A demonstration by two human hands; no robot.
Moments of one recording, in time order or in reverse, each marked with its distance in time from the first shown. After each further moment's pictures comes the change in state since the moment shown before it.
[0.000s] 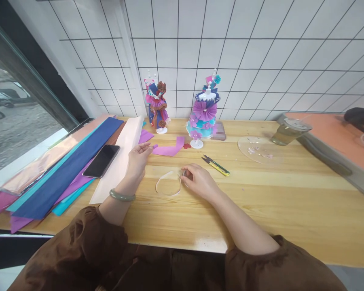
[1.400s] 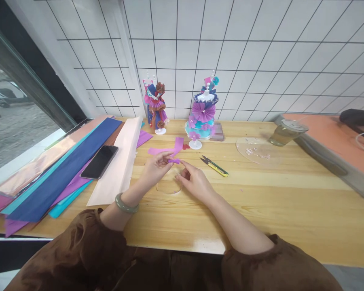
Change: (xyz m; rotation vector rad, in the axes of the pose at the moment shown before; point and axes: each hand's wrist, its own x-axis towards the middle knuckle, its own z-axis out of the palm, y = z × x) left_hand -0.039 -0.002 0.030 0.222 -0.496 0.114; right_hand 0.003 -0.003 0.011 0.165 0.087 0.038
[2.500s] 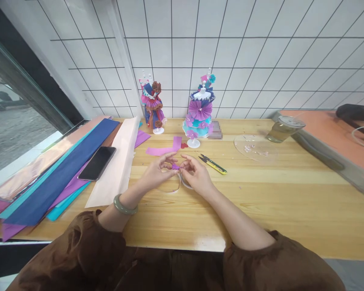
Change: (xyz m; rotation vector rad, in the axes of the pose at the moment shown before) left_hand -0.006 0.008 0.003 0.124 -0.165 0.005; right_hand 0.004 0.000 -0.004 0.501 0.138 0.023
